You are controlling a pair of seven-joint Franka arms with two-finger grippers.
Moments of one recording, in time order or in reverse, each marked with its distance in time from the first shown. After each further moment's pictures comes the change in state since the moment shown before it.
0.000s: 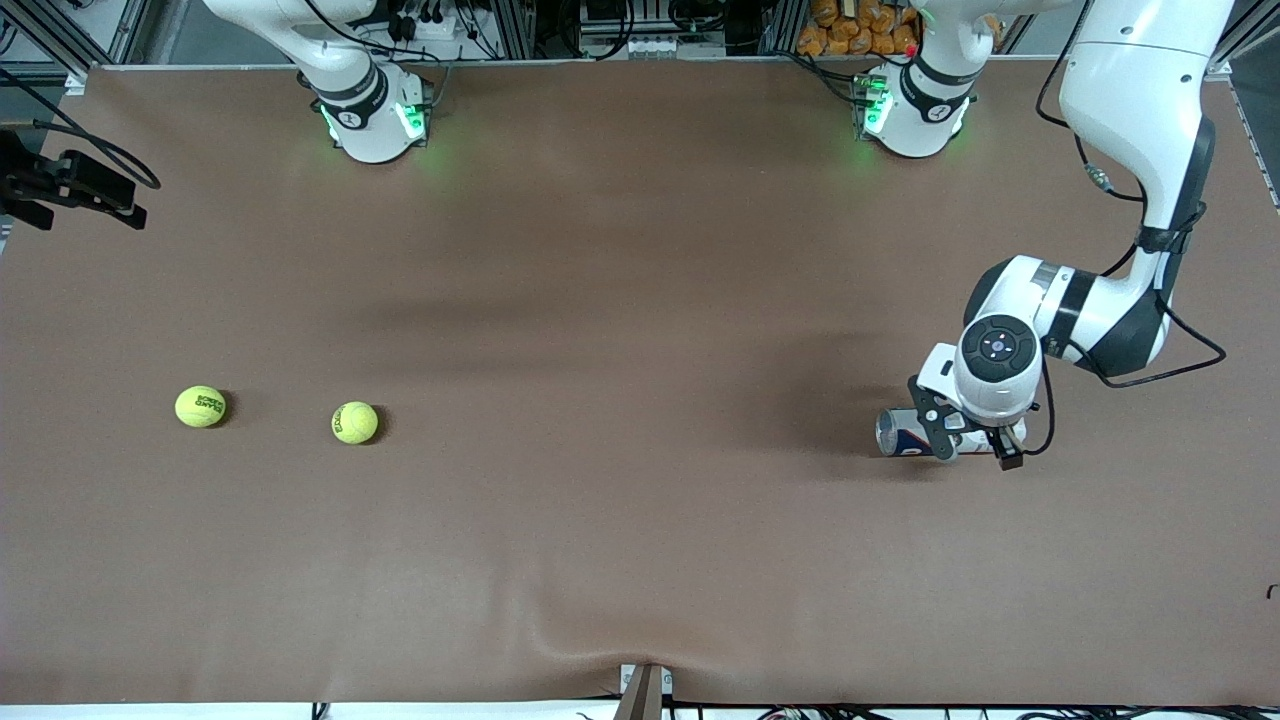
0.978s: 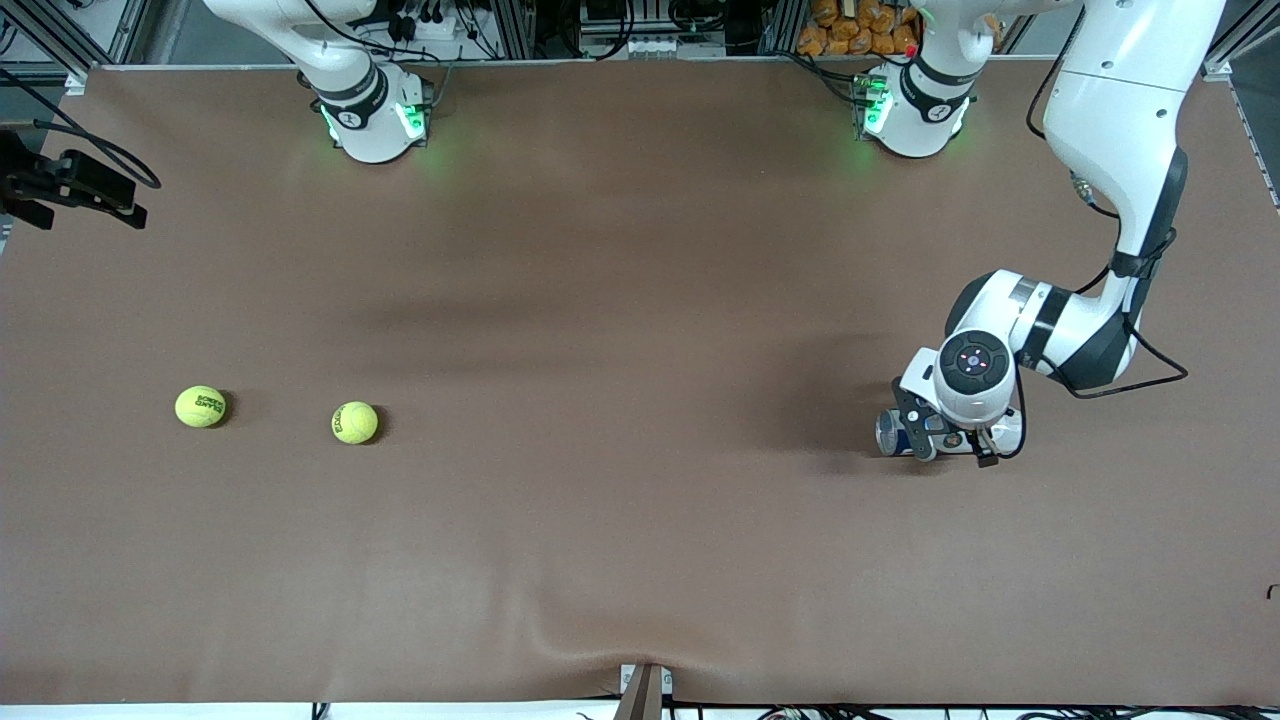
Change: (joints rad) left arm -0.006 0.066 -0.001 0.002 0.003 0.008 0.000; right arm 0.000 0.000 0.000 0.000 0.000 -0.003 0.000
